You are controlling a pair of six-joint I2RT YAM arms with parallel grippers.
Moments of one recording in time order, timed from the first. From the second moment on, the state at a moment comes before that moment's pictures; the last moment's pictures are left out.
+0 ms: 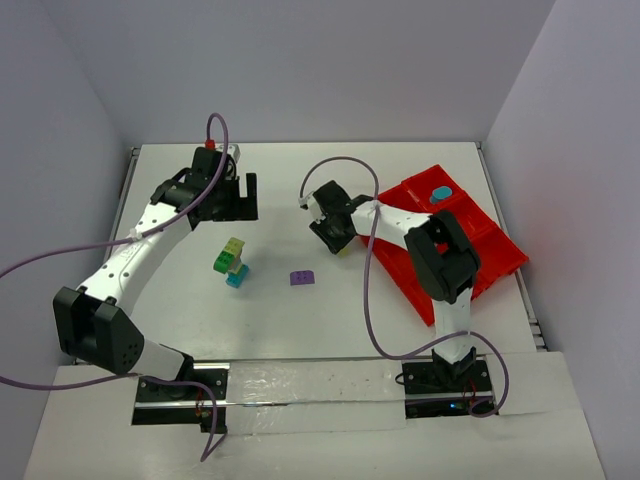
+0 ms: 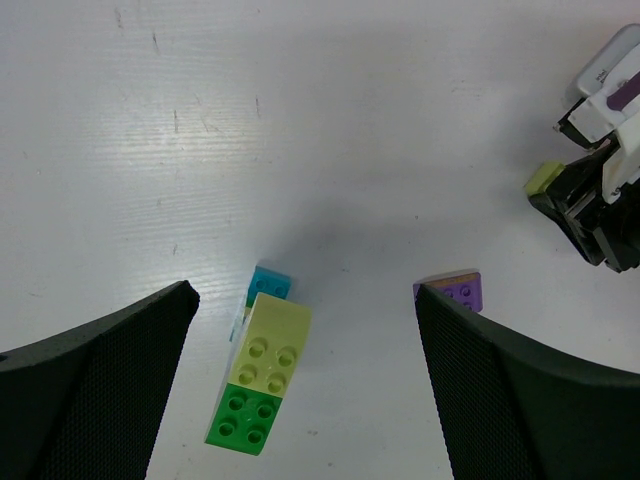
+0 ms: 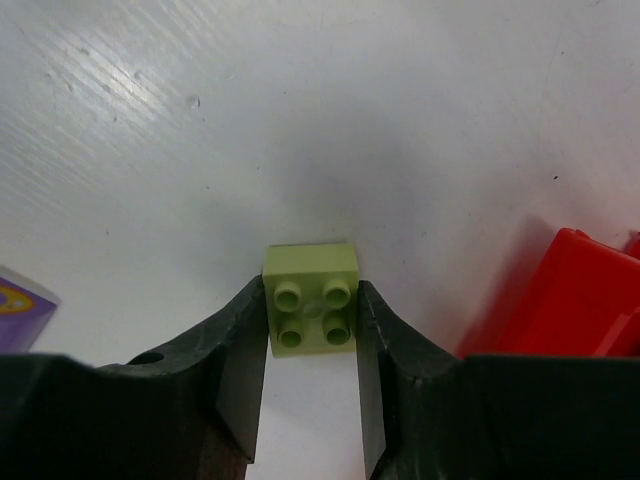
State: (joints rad) left arm -0.40 1.44 1.35 -0.77 -0.11 -0.31; right arm 0.62 1.98 1.37 -0.49 0.04 -0.19
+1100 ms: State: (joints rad) left arm -0.40 1.45 1.36 -0.76 -0.11 -0.30; right arm 0.13 1.20 0.84 -0.38 0.17 0.34
